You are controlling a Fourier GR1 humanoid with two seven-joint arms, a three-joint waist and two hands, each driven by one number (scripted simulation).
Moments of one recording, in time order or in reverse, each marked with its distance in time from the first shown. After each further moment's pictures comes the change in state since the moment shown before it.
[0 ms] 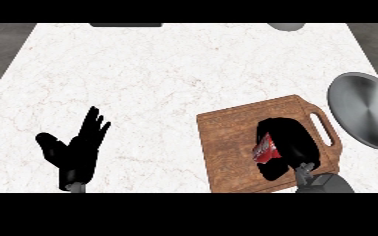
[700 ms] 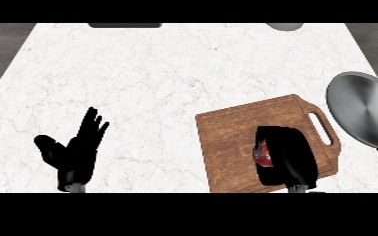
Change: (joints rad) left arm 0.004 -0.011 0.024 0.011 -0.013 -0.022 -0.025; right arm 0.093 0.050 0.070 -0.128 0.242 -0.125 0.085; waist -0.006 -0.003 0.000
